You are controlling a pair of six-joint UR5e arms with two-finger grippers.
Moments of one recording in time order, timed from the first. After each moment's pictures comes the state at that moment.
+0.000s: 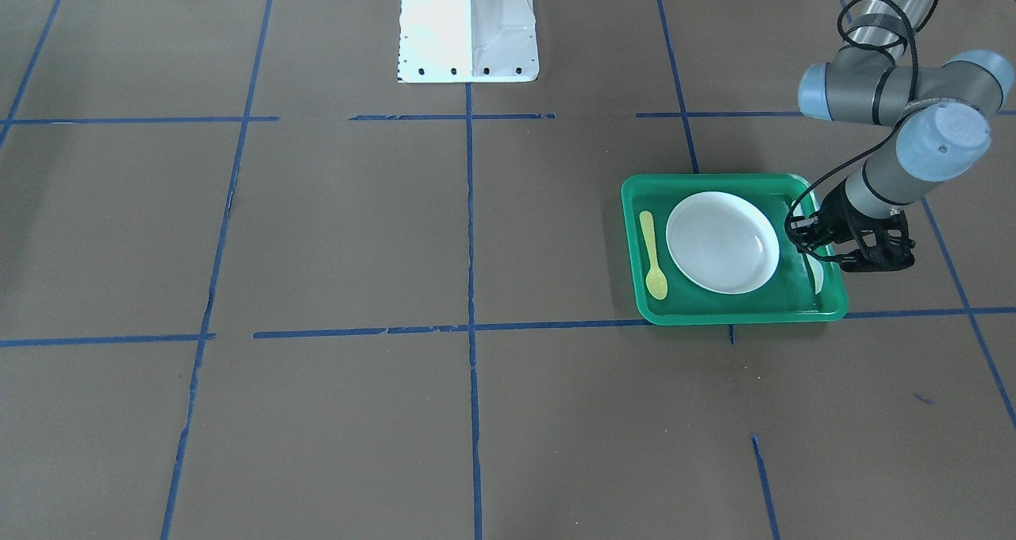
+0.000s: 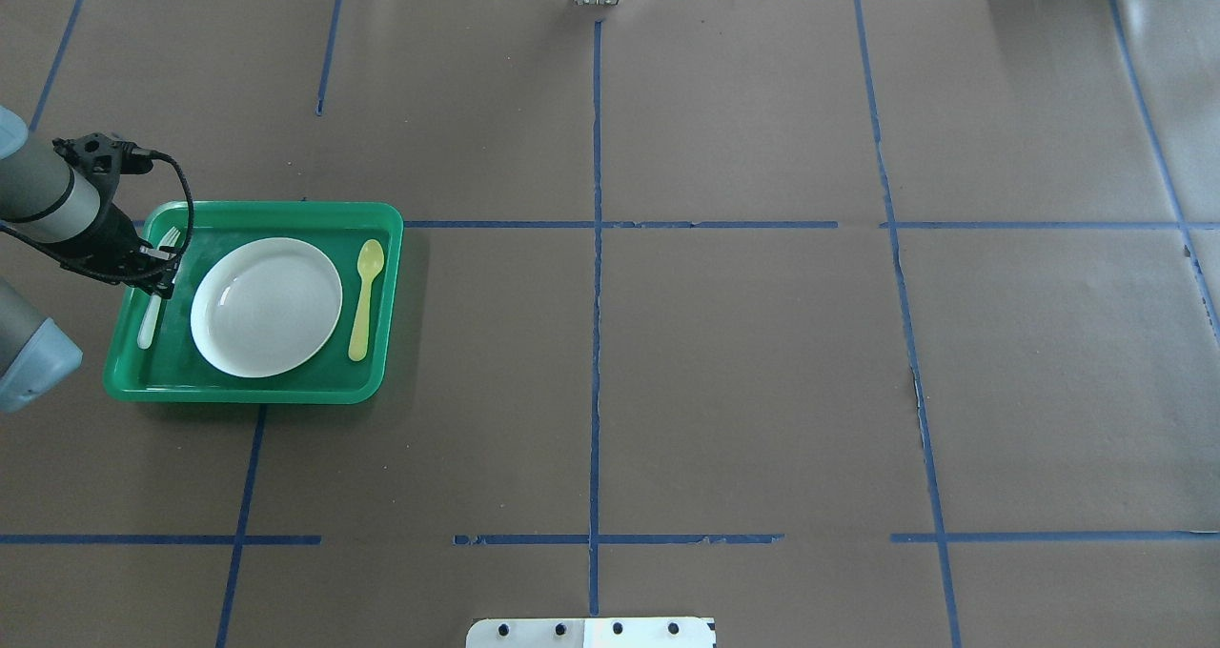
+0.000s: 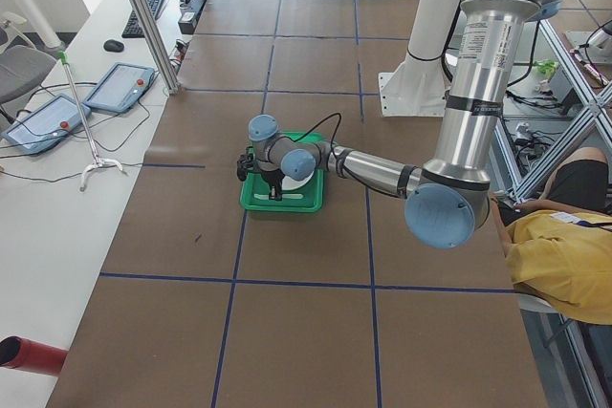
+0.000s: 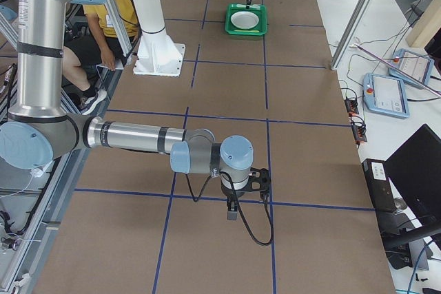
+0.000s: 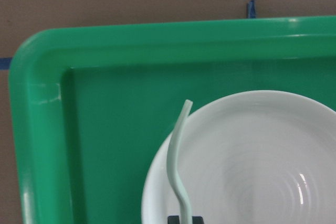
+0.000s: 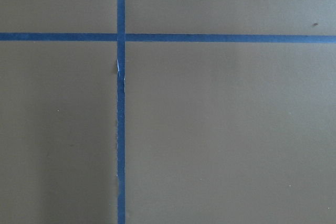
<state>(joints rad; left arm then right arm) -0.94 -1.73 -1.57 -1.87 -2.19 -0.74 1.58 -1.70 1.64 -1.50 2.28 0.01</state>
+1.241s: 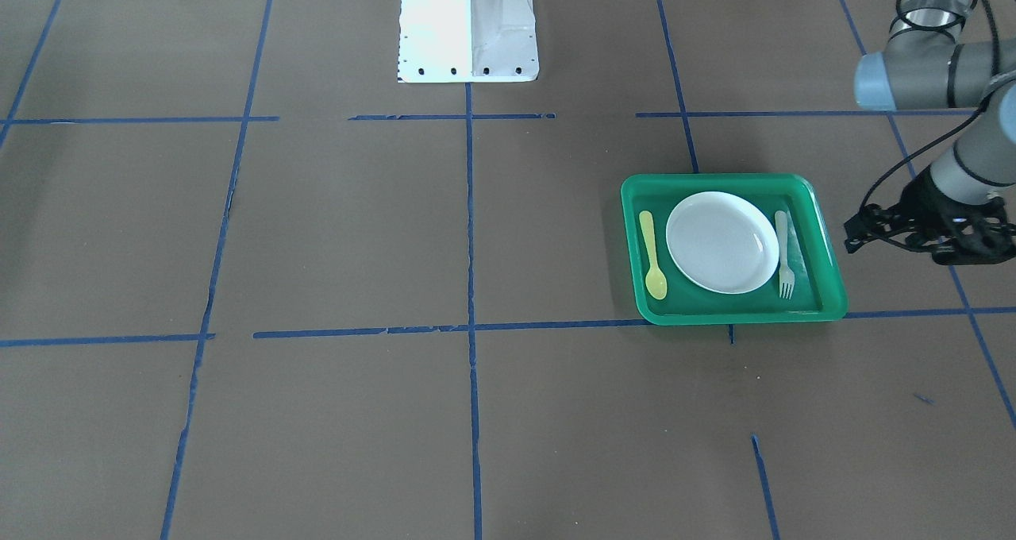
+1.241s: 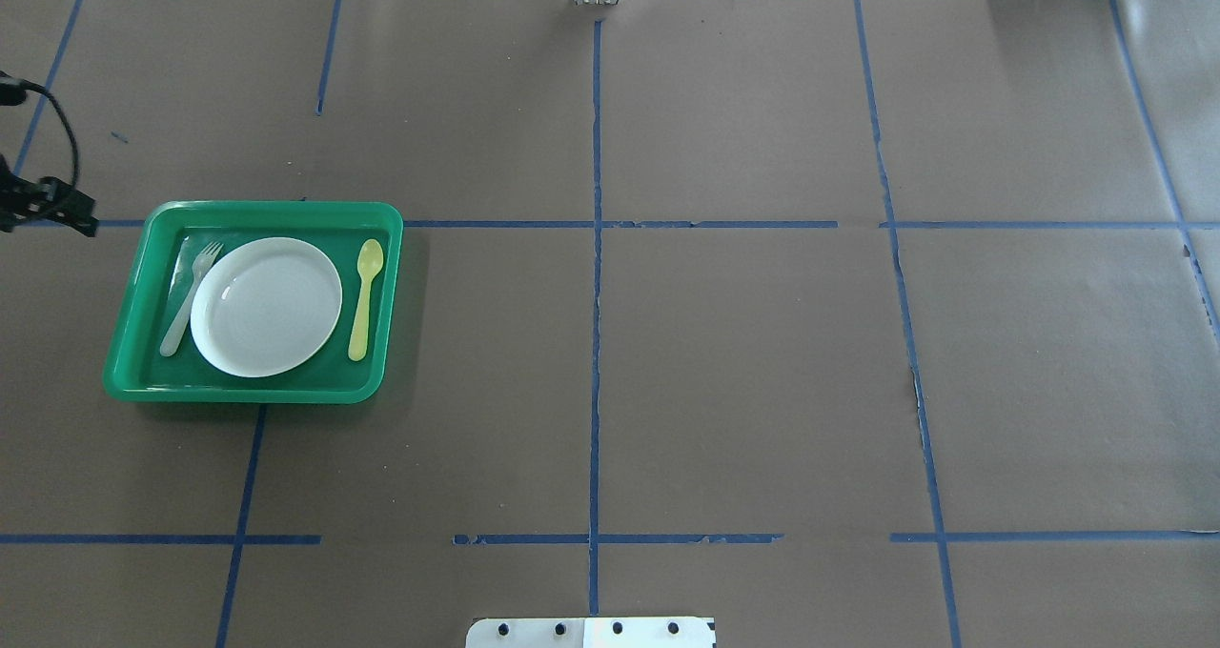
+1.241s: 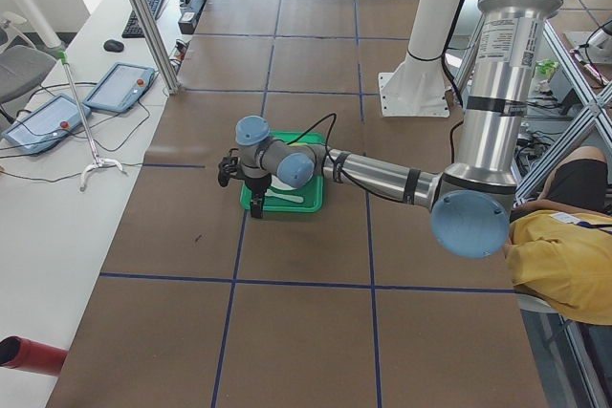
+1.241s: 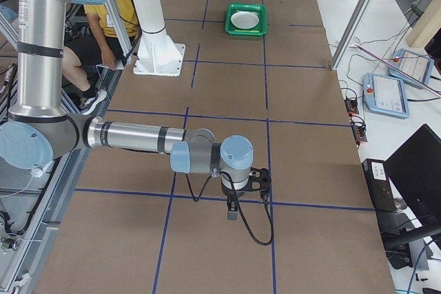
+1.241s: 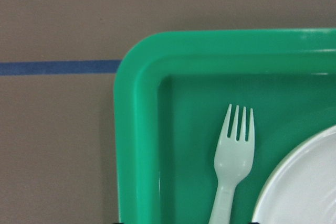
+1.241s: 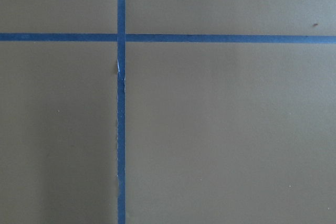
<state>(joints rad) -1.18 -1.67 -1.63 -1.82 -2.20 -0.50 1.58 -1.70 1.64 -1.50 2.28 0.01</state>
